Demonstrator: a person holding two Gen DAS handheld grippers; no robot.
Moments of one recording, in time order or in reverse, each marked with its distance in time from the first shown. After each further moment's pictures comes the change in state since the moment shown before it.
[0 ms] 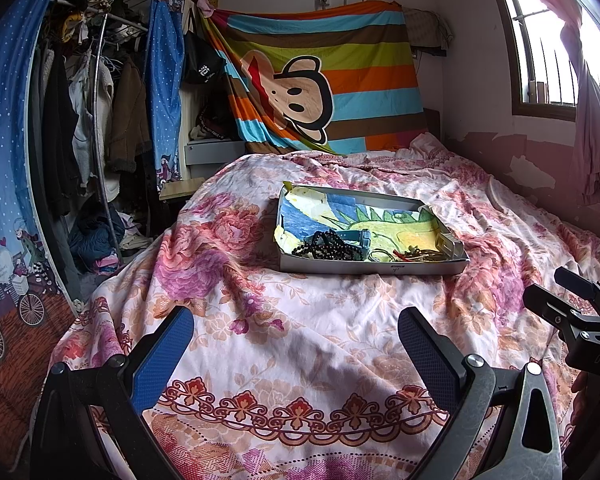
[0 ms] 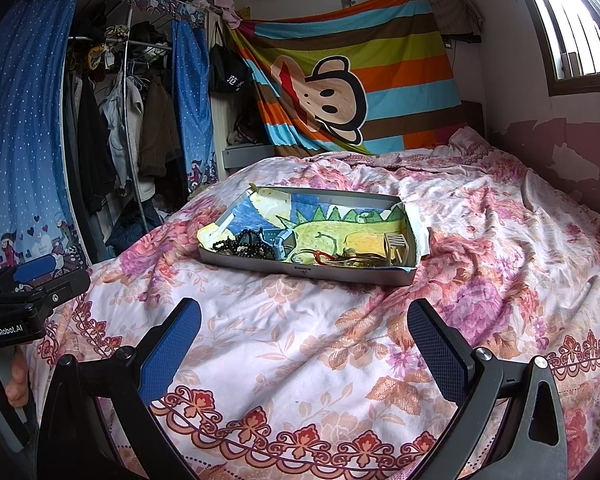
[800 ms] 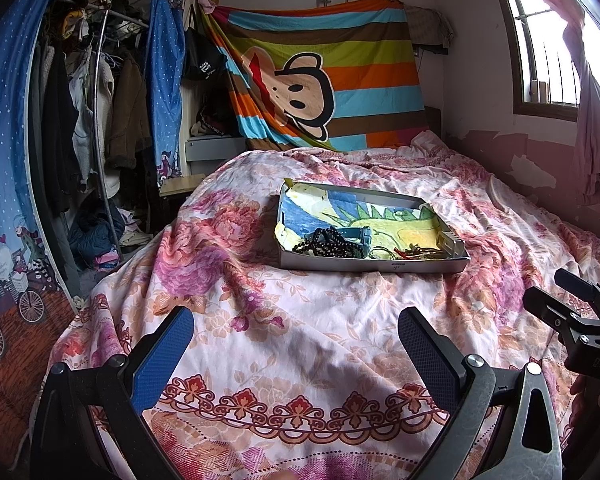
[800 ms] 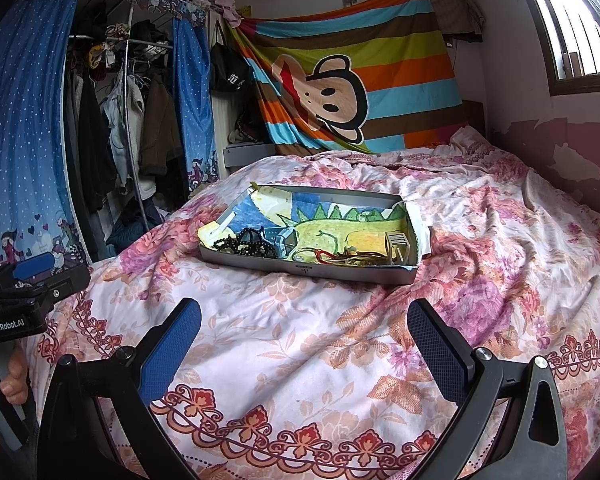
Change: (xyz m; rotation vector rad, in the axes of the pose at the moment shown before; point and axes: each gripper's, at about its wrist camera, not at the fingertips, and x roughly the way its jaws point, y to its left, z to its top) left arm 0.002 0.001 0.000 -0.003 0.014 0.011; right arm -0.001 0.001 0.001 0.000 0.001 -0.001
